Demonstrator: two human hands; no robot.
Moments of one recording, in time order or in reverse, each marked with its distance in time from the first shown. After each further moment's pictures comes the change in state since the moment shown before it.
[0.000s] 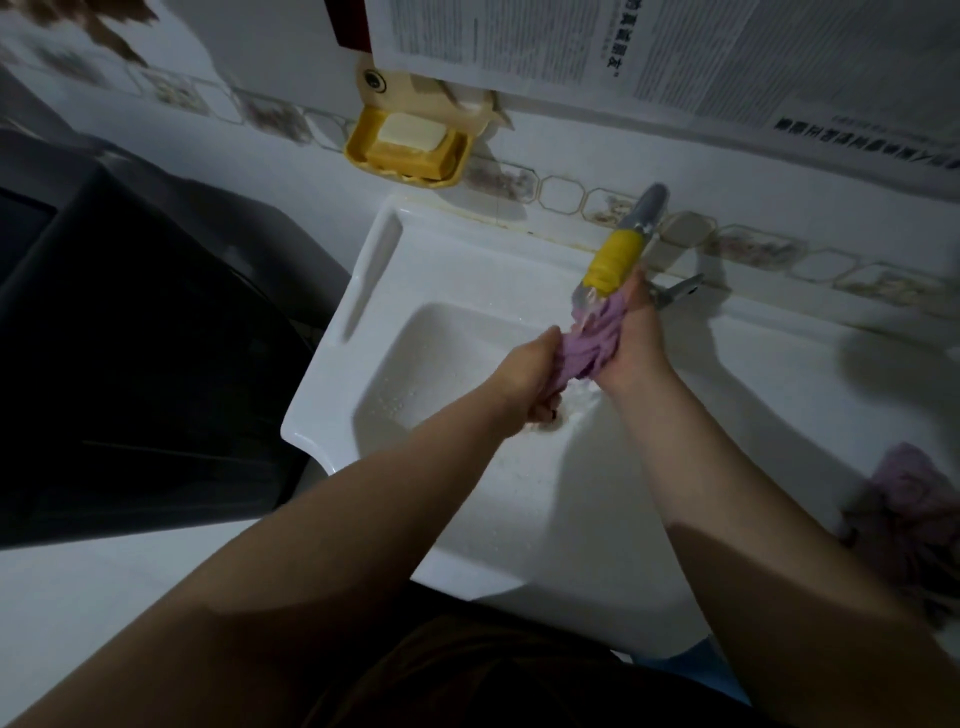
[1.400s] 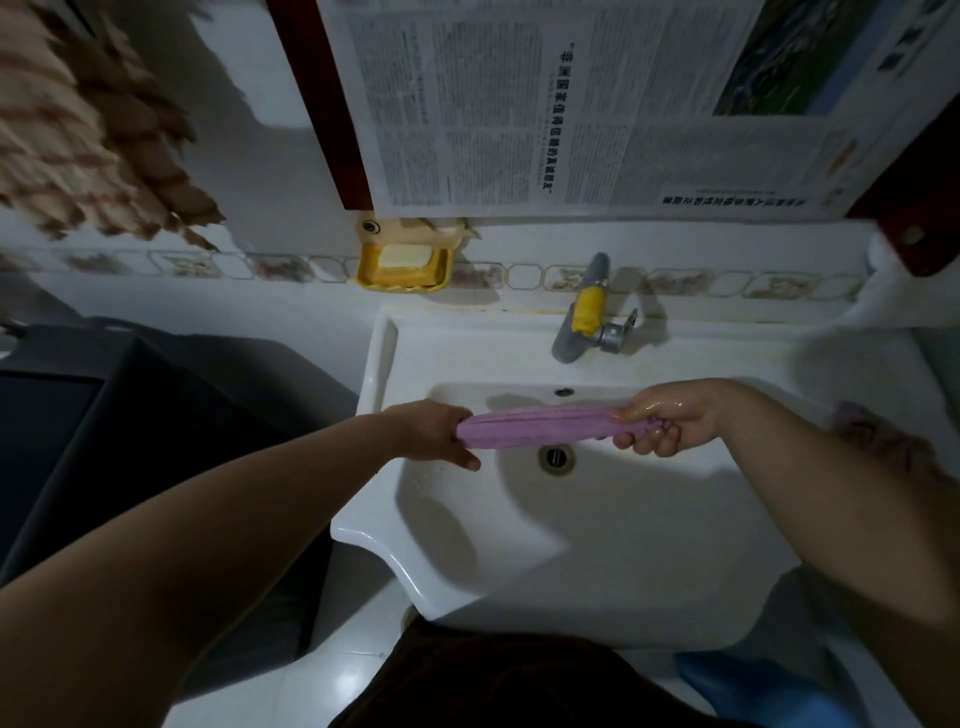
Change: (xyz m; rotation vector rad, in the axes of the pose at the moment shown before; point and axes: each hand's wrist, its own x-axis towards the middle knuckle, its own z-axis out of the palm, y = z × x) left_hand -0.033 0.049 -0.146 1.644 -0.314 0.369; right_hand -0.050 -0.035 -0.072 -0.743 -0.517 0.611
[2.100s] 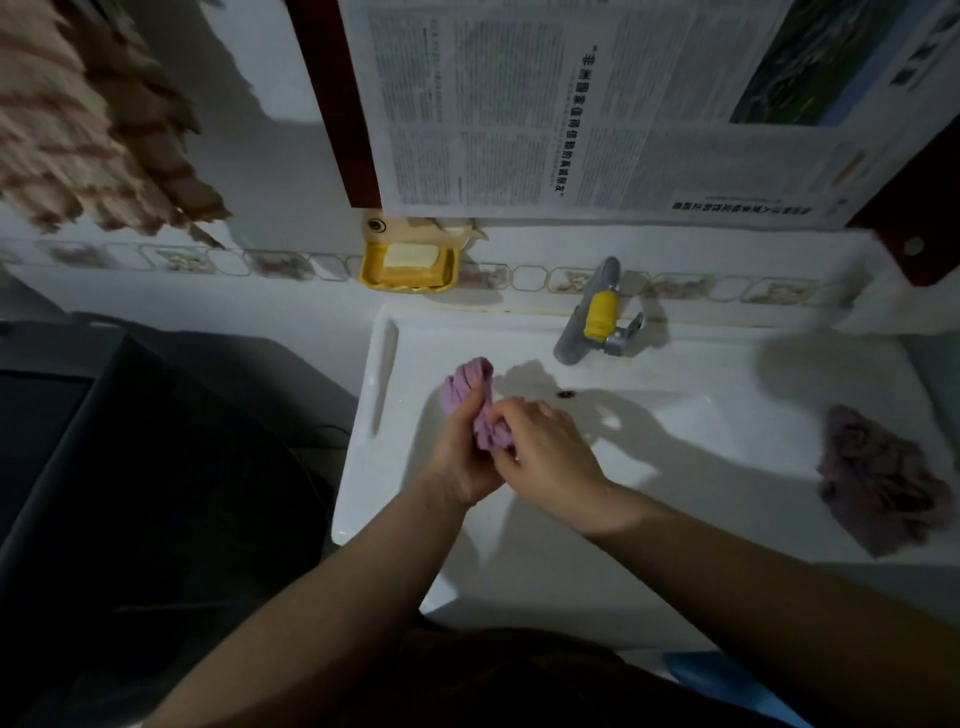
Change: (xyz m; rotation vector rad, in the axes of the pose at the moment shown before) left_hand 0.000 0.054 0.040 -2.261 0.083 0.134; right_hand 0.042 -0.005 0.179 -1.057 0.961 -0.779
